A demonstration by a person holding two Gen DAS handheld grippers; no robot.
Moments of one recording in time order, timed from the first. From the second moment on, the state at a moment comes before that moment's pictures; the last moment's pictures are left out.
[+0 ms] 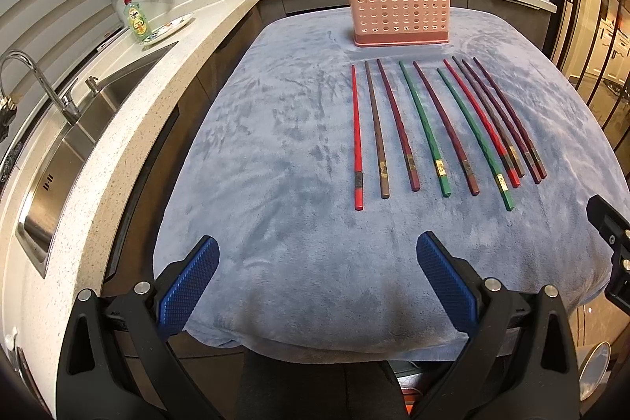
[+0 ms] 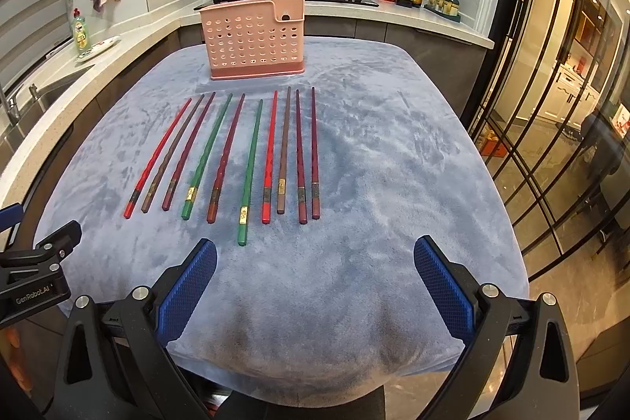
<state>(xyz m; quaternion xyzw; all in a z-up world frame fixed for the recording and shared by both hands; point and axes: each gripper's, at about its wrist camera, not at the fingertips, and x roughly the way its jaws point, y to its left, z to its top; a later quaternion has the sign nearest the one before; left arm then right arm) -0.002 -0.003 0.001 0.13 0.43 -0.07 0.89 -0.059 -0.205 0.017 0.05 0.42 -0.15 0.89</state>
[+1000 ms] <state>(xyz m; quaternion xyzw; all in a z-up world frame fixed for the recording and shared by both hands) 0.002 -0.004 -0.004 0.13 0.47 -0.08 0.87 -0.057 -0.206 0.016 0.04 0.42 -0.15 0.89</state>
